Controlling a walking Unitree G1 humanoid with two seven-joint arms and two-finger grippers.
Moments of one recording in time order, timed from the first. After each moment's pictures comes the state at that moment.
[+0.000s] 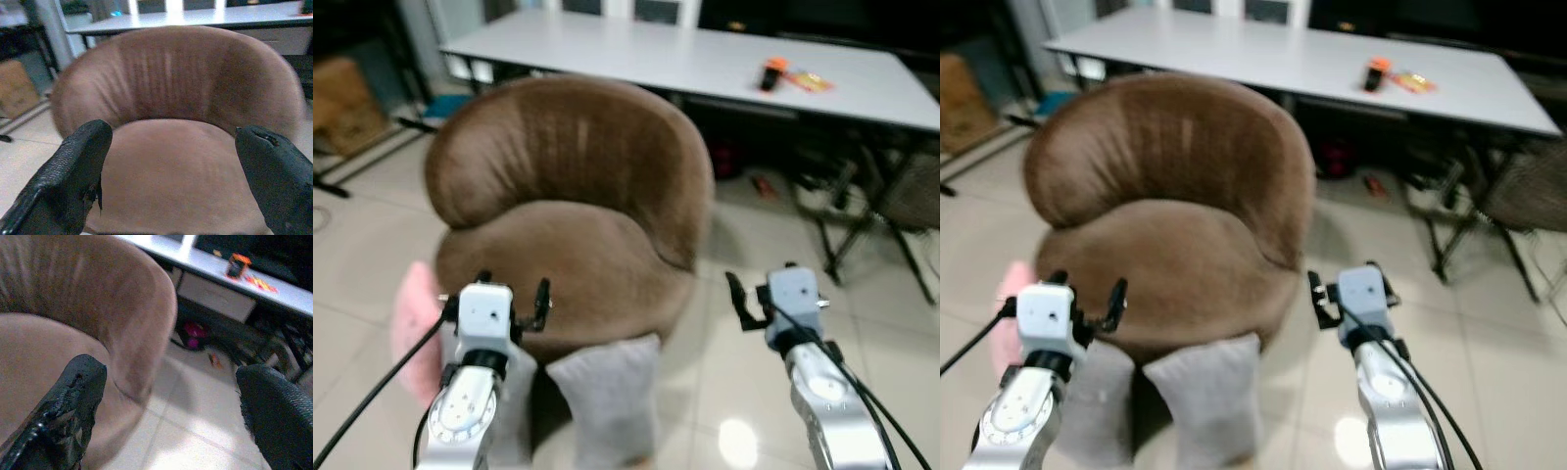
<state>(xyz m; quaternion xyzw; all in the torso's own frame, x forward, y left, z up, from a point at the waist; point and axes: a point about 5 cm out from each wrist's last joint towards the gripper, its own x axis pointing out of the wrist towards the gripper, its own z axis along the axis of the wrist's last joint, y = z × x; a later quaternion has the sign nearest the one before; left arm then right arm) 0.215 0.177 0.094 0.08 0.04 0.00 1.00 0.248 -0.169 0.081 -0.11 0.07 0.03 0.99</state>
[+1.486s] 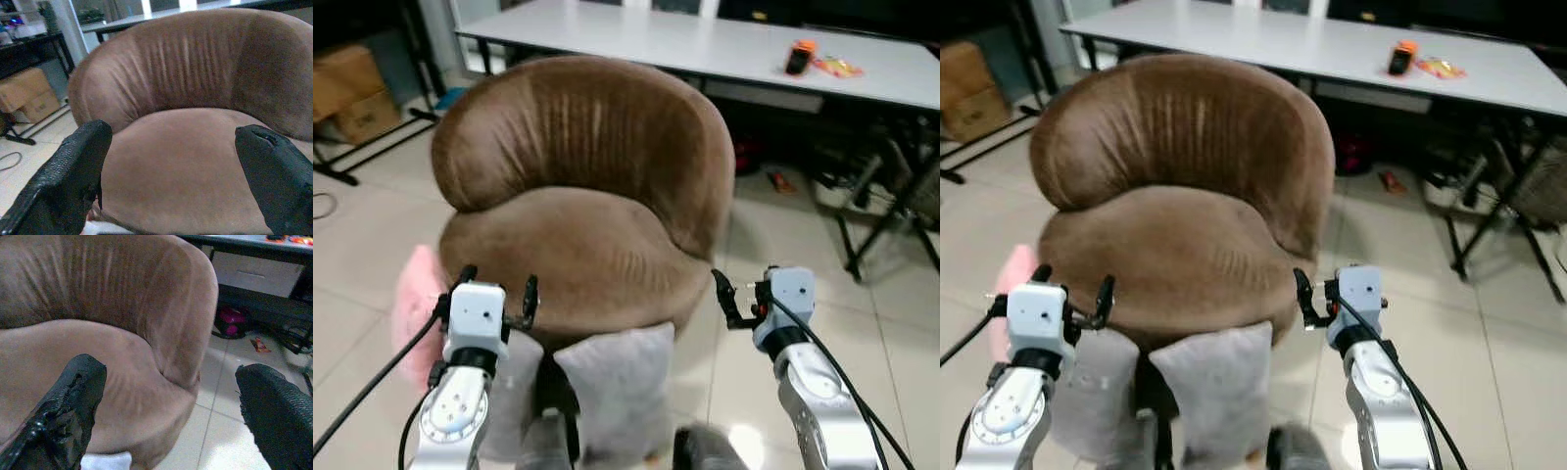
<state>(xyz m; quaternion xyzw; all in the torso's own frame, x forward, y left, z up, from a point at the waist) 0.215 0.185 0.095 0.11 0.03 0.01 0.99 0.247 -0.163 0.078 -0.01 0.09 0.05 0.99</state>
